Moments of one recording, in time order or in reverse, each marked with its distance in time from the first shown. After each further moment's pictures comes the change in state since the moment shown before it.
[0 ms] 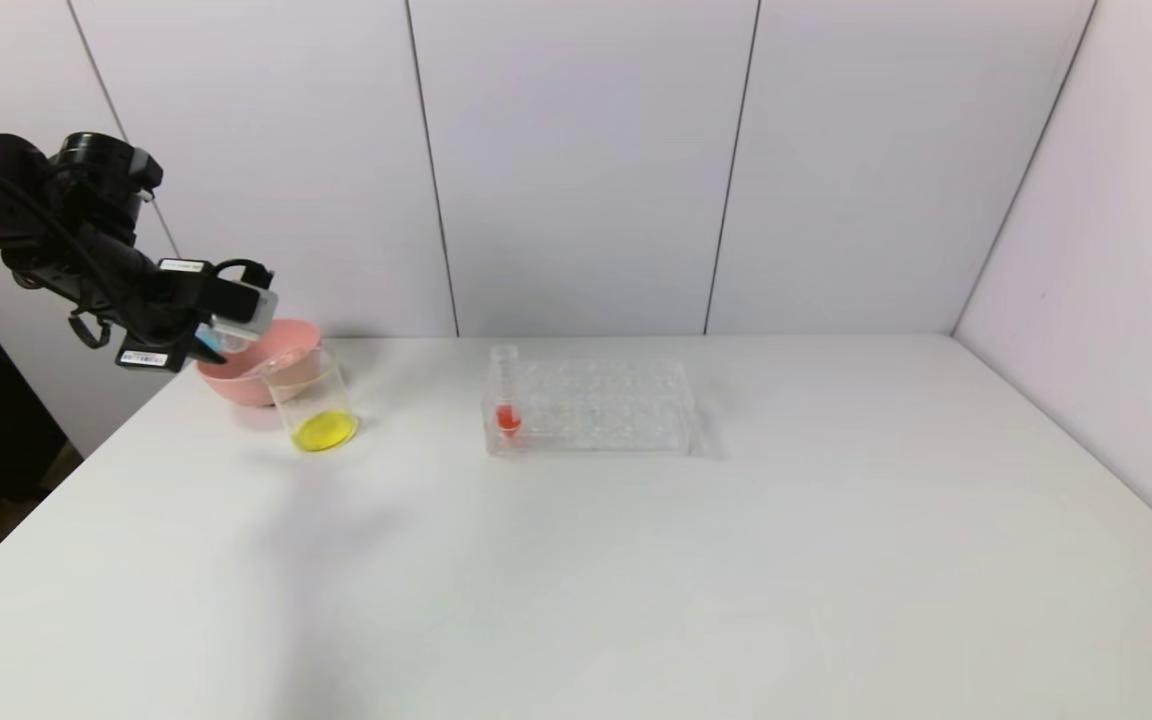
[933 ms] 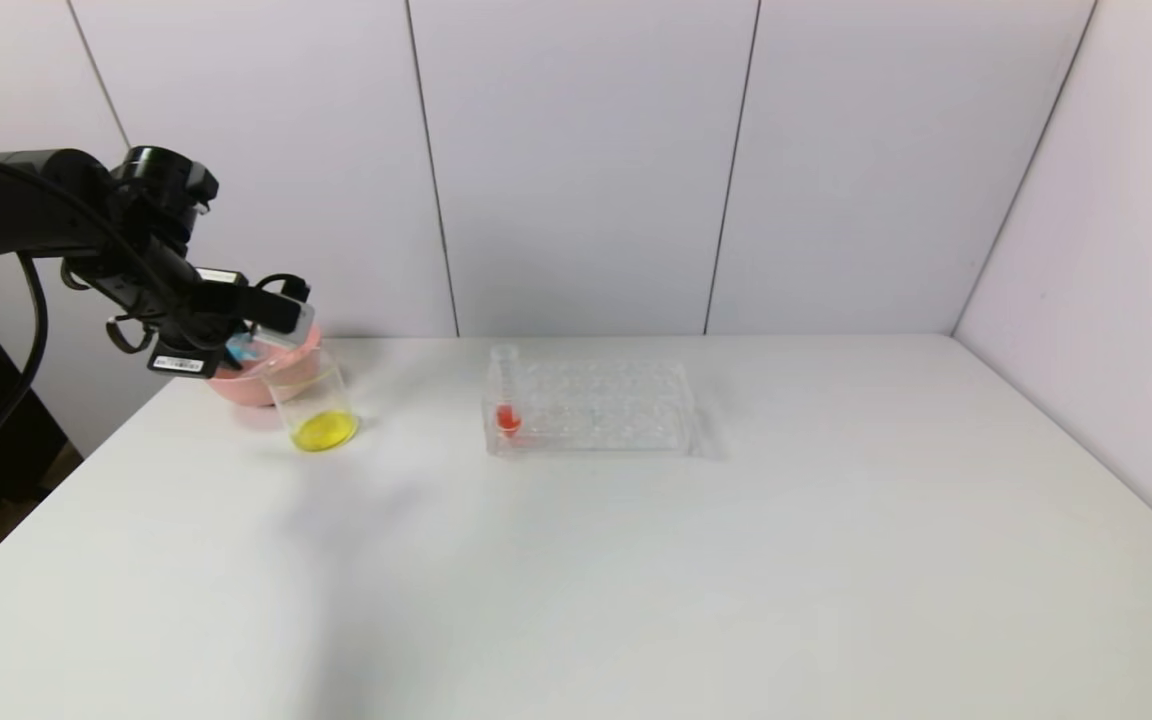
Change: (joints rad) left arm -0.079 0.035 -0.001 -0.019 0.173 -0.077; right arm 0.000 0.000 0.000 0.000 0.000 0.000
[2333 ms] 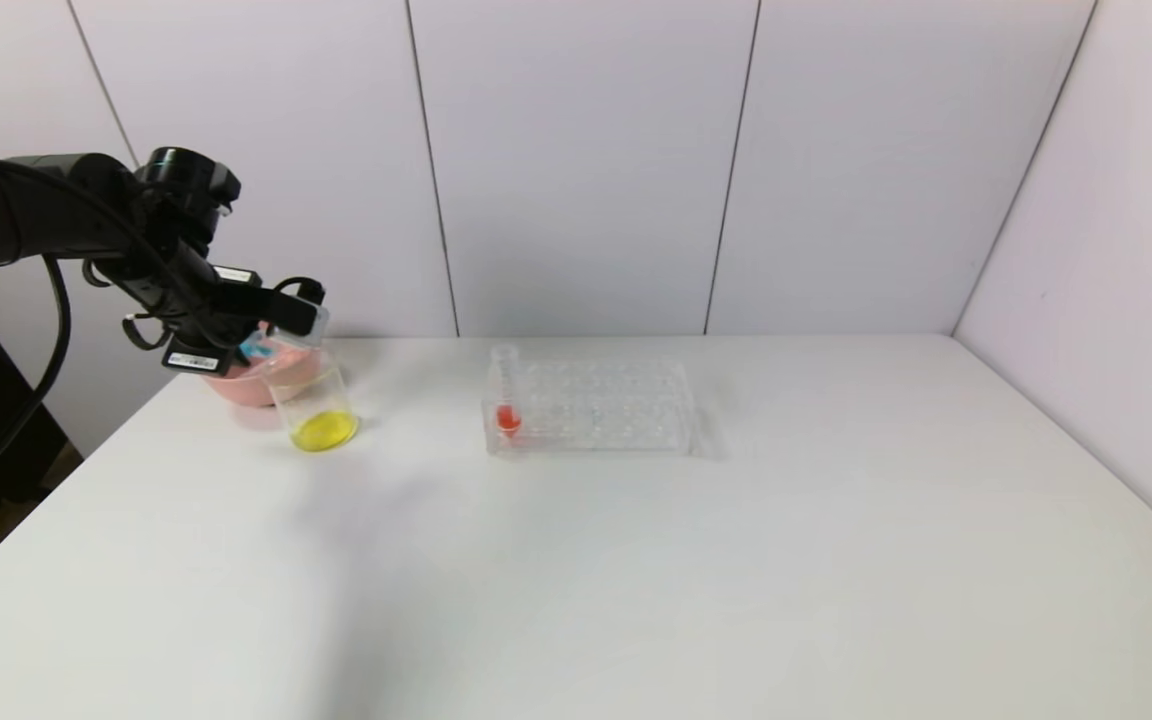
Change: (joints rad) left arm -0.036 0.013 -0.007 -0.024 0.076 -0.006; right arm 0.000 0.000 0.000 0.000 0.001 0.000
